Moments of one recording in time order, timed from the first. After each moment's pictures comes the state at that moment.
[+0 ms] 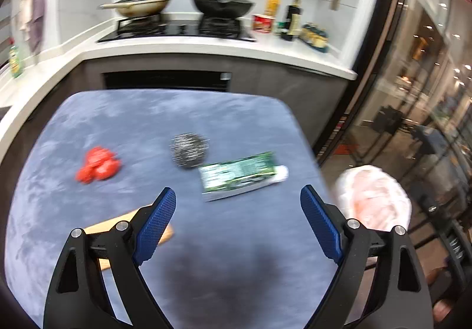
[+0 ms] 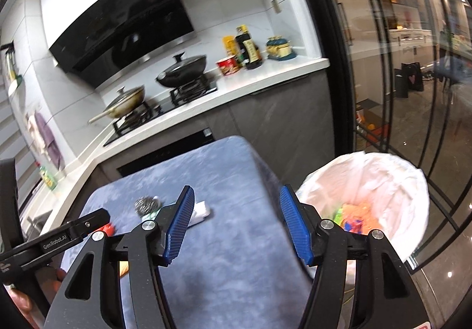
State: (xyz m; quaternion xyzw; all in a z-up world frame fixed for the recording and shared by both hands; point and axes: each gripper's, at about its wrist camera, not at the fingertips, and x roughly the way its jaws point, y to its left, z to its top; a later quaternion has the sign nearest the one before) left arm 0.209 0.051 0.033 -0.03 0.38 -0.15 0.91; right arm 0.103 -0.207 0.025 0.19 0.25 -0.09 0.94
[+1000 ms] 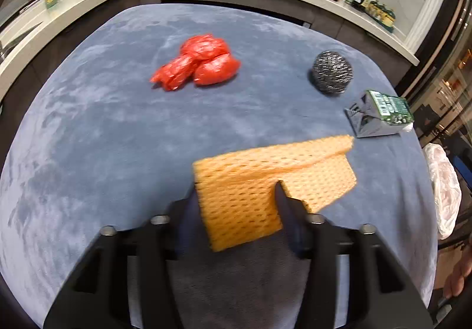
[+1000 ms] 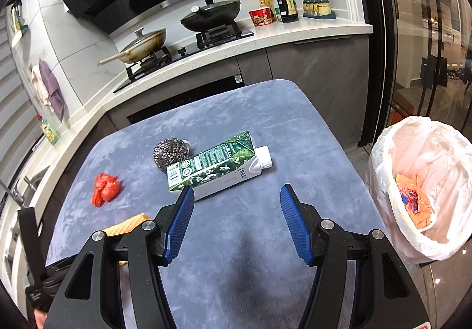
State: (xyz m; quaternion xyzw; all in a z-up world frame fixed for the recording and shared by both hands) left arm 0.237 0.180 -0.091 -0.06 0.48 -0.07 0.87; right arm 0.182 -0.110 -0.040 0.16 0.34 -0.04 0.92
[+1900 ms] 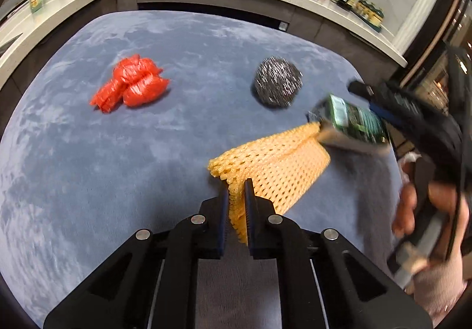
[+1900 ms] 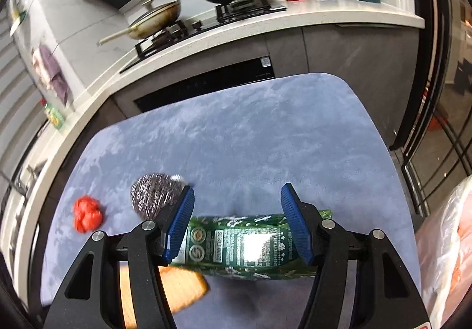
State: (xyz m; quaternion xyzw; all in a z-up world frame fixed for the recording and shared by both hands) left arm 0.259 0.116 -0.067 -0.08 0.48 -0.08 0.87; right arm 0.315 -0.120 -0.071 0.14 0.40 0.04 0.91
